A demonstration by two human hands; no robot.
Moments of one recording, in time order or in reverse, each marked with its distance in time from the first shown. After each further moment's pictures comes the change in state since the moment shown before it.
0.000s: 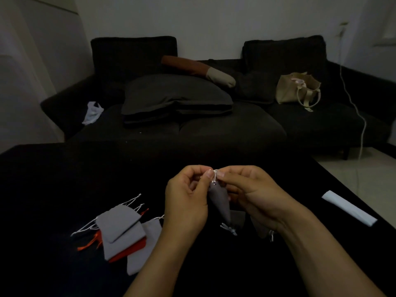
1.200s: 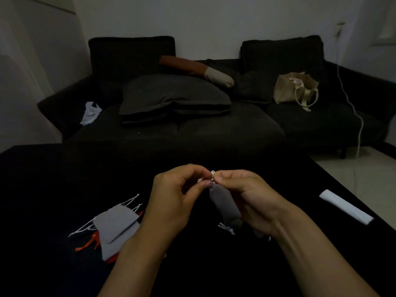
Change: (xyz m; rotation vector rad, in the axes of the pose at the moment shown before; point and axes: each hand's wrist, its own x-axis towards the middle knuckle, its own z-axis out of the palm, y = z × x) left_hand 0.007 0.013 -0.030 0.561 -0.183 0.393; right_hand -0.002 0.001 0.002 0.196 -0.094 0.164
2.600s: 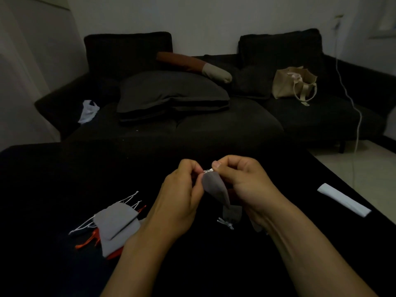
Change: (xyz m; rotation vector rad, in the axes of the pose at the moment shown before) left_hand -0.001 -0.003 0.007 0.009 -0.171 -0.155; right_hand -0.001 -0.005 0.017 -0.261 0.349 -0.181
